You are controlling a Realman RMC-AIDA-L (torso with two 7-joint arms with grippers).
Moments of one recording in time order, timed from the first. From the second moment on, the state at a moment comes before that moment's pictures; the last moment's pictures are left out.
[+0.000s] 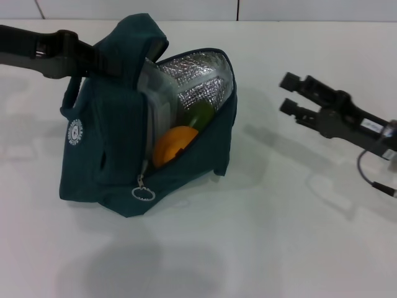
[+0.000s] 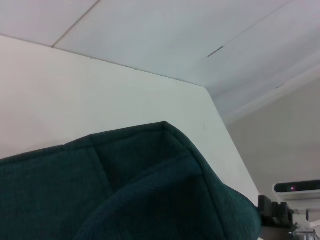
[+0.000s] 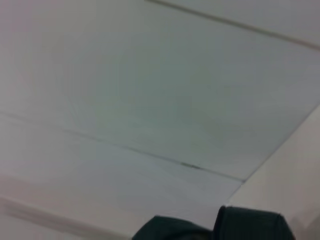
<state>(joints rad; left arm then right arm) -0.65 -1.87 0.69 0.95 2.05 1.86 -2.57 0.54 2.02 -1.56 -0.26 -0.72 -1.36 1.93</state>
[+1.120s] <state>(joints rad) -0.66 -1.87 0.70 0.95 2.05 1.86 -2.57 0.72 2.03 -1.86 -0.32 -0.61 -1.10 1.95</state>
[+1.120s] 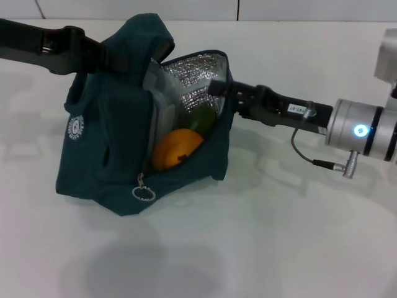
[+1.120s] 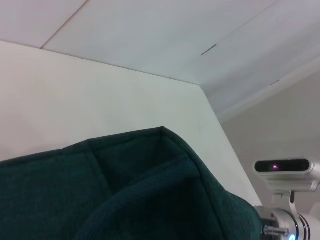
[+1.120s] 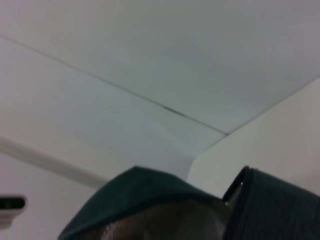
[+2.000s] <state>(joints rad) -0.66 -1.88 0.70 0.95 2.05 1.87 -2.56 0.68 2.03 -1.84 -0.36 -0.61 -1.15 1.78</state>
